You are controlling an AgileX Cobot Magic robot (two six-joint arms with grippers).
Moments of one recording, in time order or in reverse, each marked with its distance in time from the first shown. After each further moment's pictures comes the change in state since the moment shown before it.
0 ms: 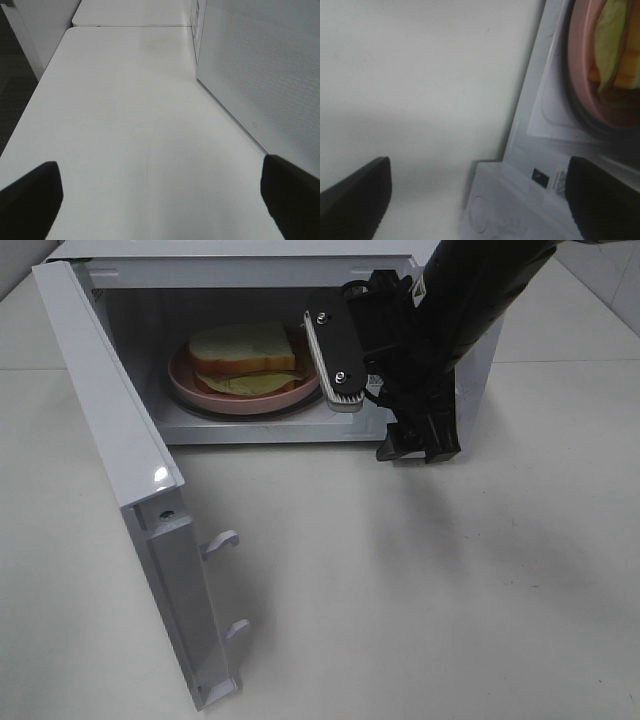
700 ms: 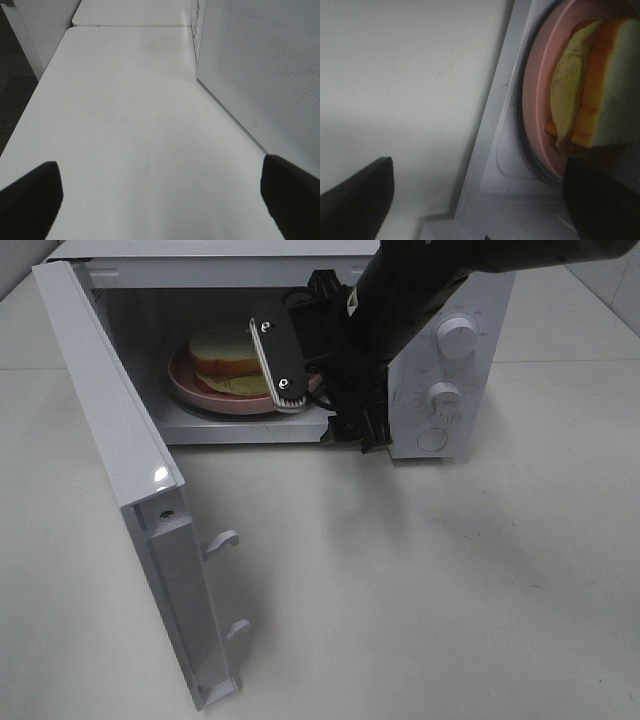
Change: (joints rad) left arm 0.000 0.000 0.000 0.000 0.000 0.000; right arm 0.032 0.168 -0.135 0.016 -0.117 -0.050
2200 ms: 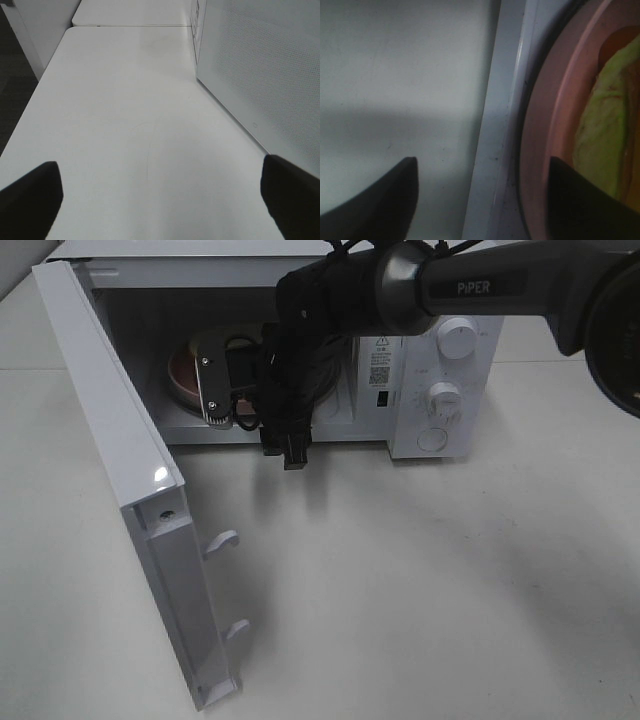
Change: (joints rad) left arm 0.000 0.000 0.000 0.000 0.000 0.000; right arm 0.026 0.414 -0.429 -0.030 0.070 0.184
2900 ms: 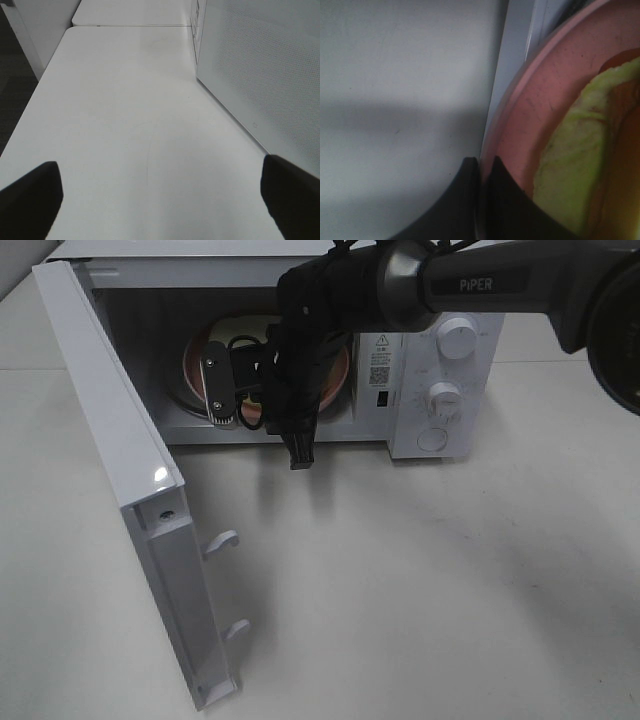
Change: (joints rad) left arm 0.000 0.000 0.000 0.000 0.000 0.000; right arm -0.004 0.000 -0.006 -0.016 0.044 0.004
